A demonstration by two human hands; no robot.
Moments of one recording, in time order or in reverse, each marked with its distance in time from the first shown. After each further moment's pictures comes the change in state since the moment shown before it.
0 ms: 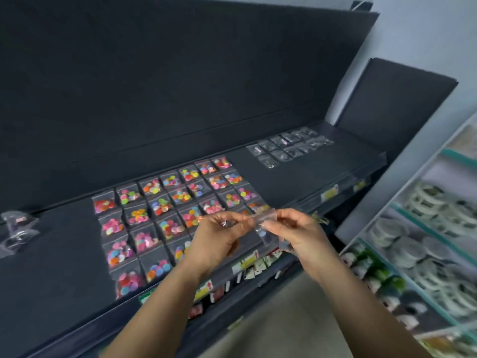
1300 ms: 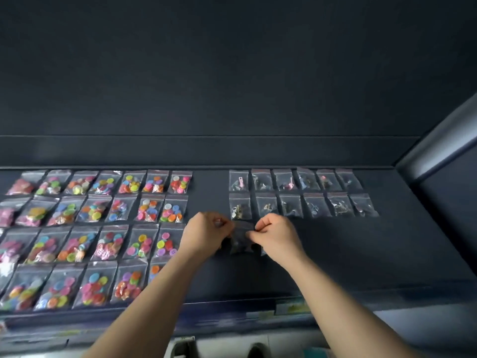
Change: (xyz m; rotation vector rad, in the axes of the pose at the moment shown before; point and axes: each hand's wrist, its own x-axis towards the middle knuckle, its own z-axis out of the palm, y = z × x) left_hand 0.287 -0.047 0.135 0.578 0.652 -0.330; right_hand 0.349 0.024 -0.141 -0.673 -0.415 -0.041
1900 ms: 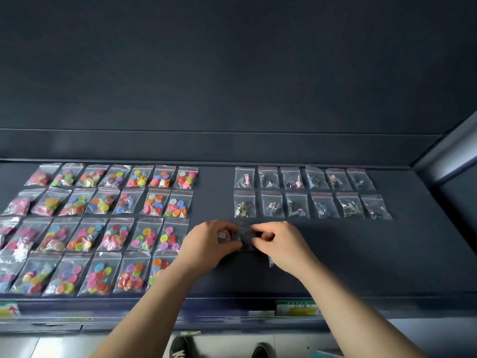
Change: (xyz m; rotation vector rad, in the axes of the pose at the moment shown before) left_hand -0.021 -0.015 0.004 0.152 -0.054 0.161; right_hand -0.005 0.011 -0.010 -0.140 -0.157 -0.272
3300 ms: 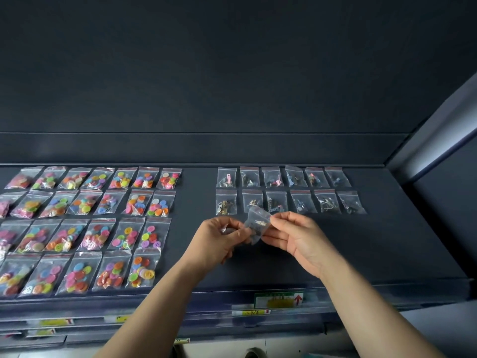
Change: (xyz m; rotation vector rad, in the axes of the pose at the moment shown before) left_hand -0.018 0.060 0.017 -0.698 -0.123 -0.155; right_hand -0.027 0.025 -0.051 1.085 -0.010 0.236
